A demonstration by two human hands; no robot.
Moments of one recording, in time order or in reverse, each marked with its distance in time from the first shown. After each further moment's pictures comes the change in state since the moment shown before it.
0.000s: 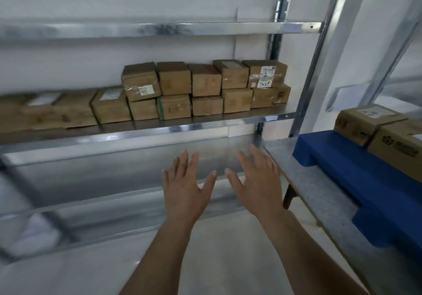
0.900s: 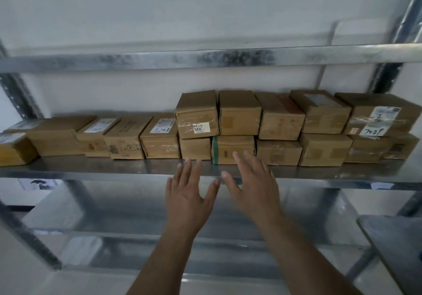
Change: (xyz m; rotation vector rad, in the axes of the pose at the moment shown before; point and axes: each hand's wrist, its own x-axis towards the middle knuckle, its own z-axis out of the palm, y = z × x) left_hand 0.222 -0.141 0.009 0.111 0.166 -0.188; right_hand 0.267 -0.117 0.125 0.186 -0.079 -0.278
